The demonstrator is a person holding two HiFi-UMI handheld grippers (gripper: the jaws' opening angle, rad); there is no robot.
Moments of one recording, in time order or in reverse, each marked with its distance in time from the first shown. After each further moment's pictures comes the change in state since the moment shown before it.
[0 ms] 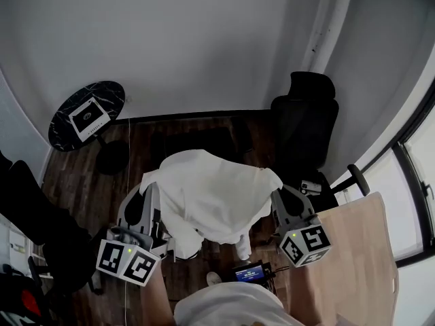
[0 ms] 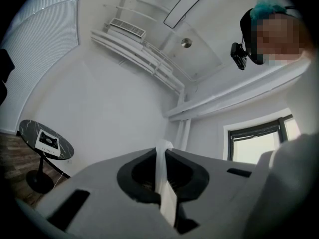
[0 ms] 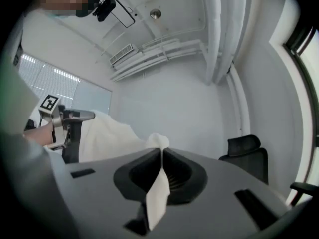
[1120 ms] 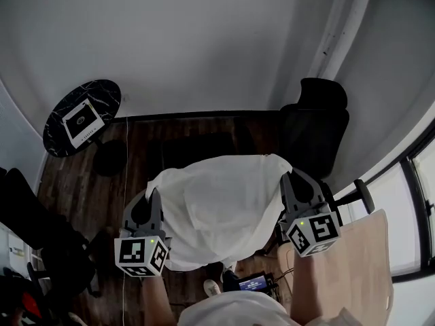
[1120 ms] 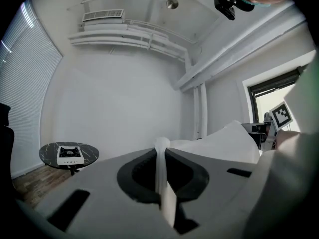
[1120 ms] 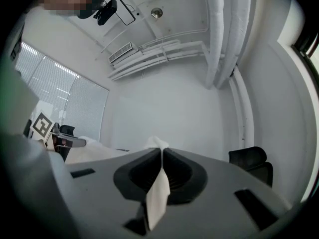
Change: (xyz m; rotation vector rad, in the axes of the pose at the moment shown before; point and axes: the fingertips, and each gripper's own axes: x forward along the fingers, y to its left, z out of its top) left arm 0.089 0.090 -0.095 0.271 0.268 0.207; right arm 0.117 -0.077 0.033 -0.071 -0.040 -0.015
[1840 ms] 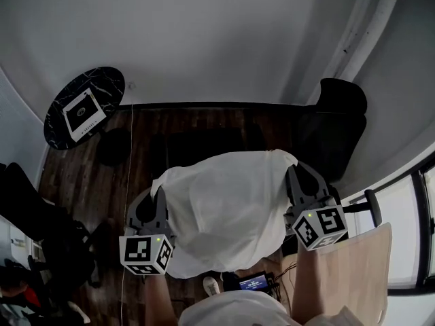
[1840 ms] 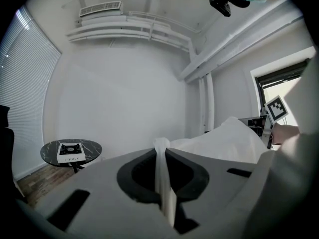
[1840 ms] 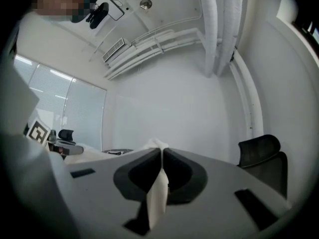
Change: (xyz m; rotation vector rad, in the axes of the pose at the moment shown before) left arm 0.062 0.017 -0.030 0.013 0.071 0.041; right arm 0.083 -0.033 -0.032 0.079 0.046 0.043
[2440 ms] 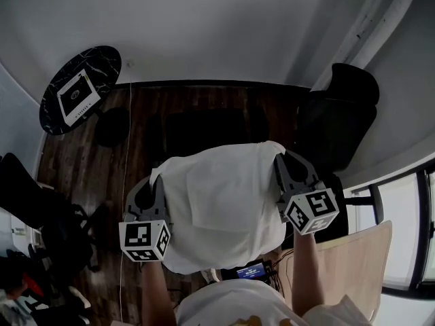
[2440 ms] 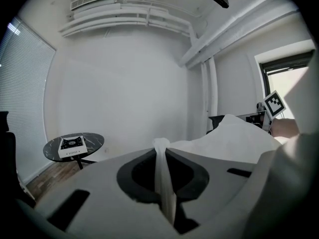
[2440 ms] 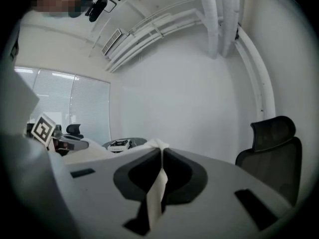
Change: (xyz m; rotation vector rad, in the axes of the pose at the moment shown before) left arm 0.040 0.007 -0.051 0.043 0.138 0.031; right arm 0.053 -0.011 -0.076 0.035 0.141 0.103
